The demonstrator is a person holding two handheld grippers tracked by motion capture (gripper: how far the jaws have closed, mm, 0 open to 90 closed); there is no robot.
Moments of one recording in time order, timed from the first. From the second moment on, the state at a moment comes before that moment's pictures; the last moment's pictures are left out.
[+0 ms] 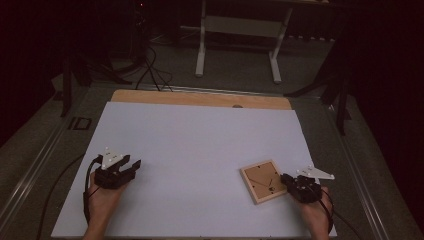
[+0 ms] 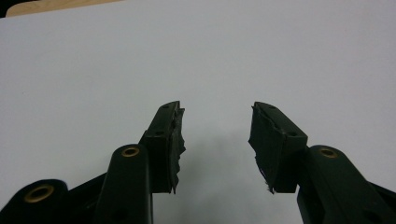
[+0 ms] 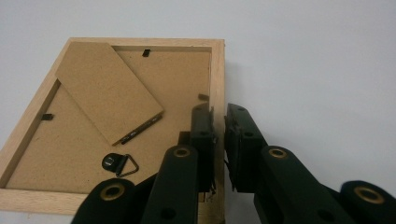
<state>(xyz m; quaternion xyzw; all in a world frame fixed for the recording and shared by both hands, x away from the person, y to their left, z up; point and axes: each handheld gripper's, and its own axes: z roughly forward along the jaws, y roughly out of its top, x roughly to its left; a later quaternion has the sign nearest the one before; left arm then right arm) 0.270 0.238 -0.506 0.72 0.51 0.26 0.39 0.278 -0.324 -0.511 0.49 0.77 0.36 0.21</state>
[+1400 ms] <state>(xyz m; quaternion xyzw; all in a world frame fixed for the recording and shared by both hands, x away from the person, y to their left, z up) 0.270 0.236 -0.506 0.73 0.50 0.25 0.39 0.315 -0.212 -0.511 0.37 0.84 0.36 0.19</state>
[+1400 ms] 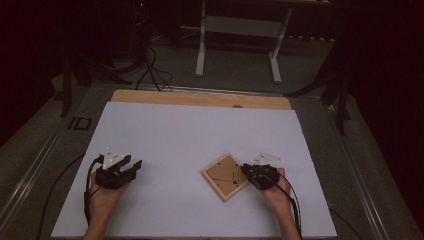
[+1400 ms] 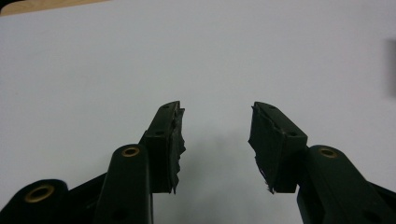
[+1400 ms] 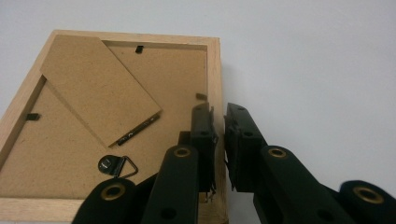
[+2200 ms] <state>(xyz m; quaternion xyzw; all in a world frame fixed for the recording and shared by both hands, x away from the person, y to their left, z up) 0.272 0.214 -0.504 0.75 0.47 0.23 0.40 0.320 -0.170 -0.499 0.36 0.83 0.38 0.17</state>
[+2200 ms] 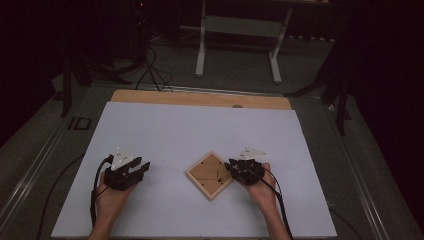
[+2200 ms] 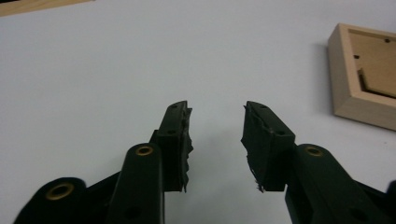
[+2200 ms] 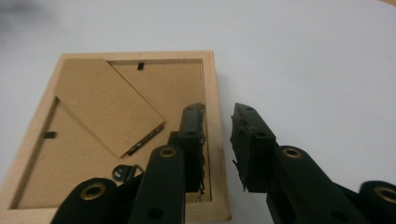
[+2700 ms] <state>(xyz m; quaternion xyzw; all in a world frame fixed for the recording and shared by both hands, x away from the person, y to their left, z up) 0.281 0.193 -0.503 0.76 0.46 0.22 0.41 0.286 -0.178 -0.502 0.34 0.85 0.38 0.17</state>
